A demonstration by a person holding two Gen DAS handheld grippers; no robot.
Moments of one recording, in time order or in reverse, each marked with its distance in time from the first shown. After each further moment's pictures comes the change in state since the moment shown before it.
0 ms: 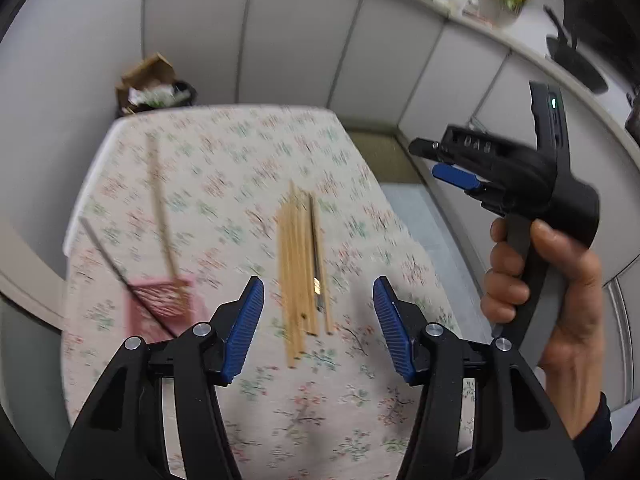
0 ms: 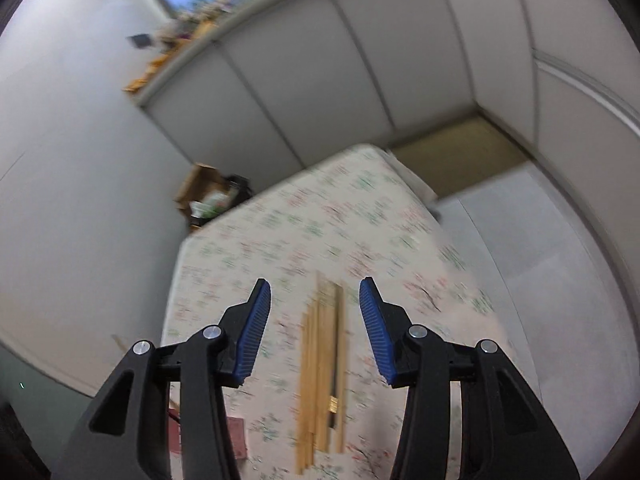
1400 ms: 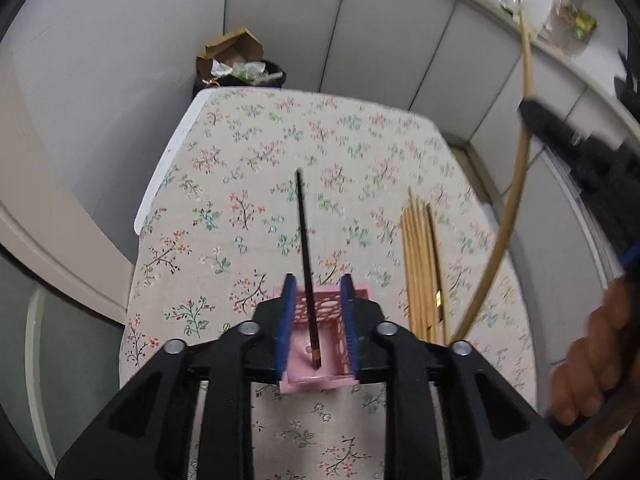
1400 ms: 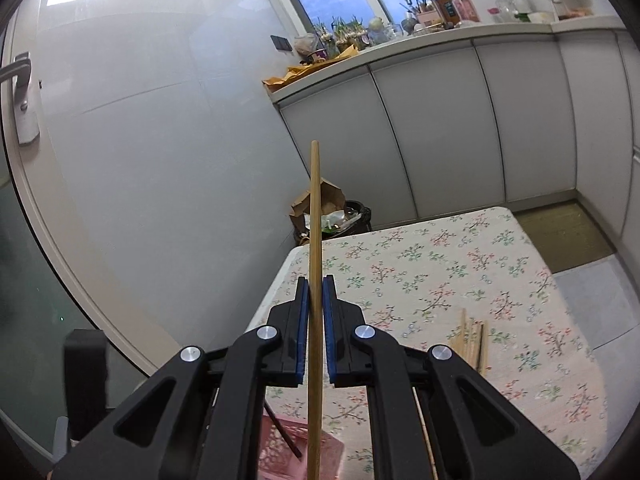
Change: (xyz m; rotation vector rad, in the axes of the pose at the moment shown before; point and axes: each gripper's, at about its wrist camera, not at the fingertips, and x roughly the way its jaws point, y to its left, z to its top) left arm -0.013 0.140 -0.002 -0.164 -0.040 0.132; right arm -0.012 0.165 -0.080 -0.353 -0.255 0.318
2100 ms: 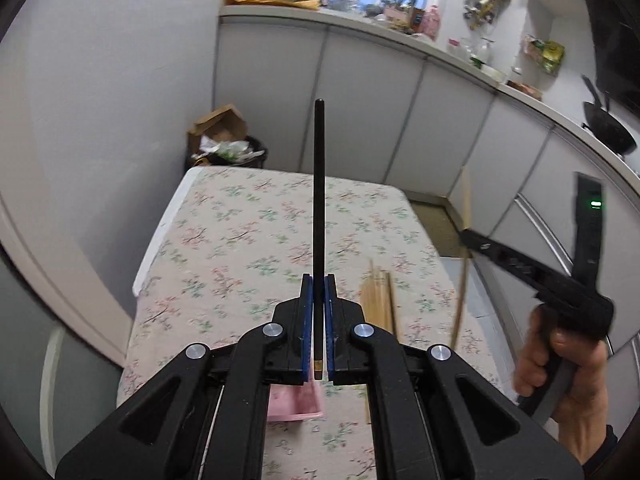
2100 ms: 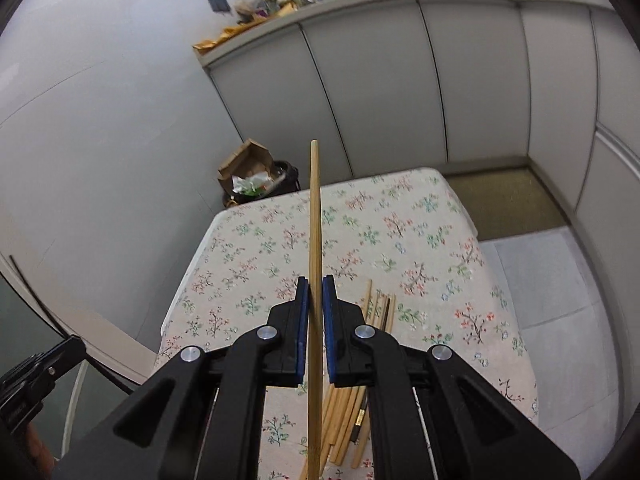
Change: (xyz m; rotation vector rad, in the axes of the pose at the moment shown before) left arm -0.043 -0.045 0.012 0.038 -0.216 0.009; right arm -0.006 -0.081 0.023 -0.001 0.160 -0.192
